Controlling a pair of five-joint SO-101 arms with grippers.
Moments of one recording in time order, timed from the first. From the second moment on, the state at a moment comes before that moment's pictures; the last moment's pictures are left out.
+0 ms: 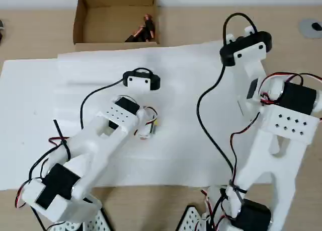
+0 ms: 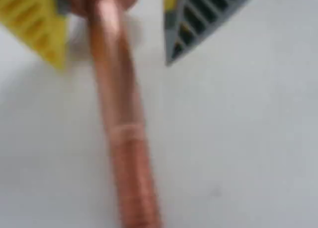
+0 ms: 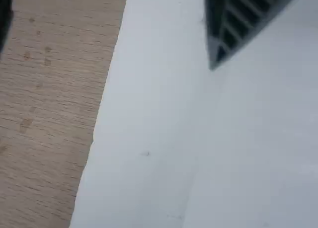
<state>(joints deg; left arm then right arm) 27.2 -2.6 33.8 54.4 7.9 15.1 -24.7 5.2 94.5 28.3</state>
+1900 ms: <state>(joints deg) 13.4 -19.1 23.6 79.4 -16.5 16.6 -43.2 3.0 101.5 30.6</state>
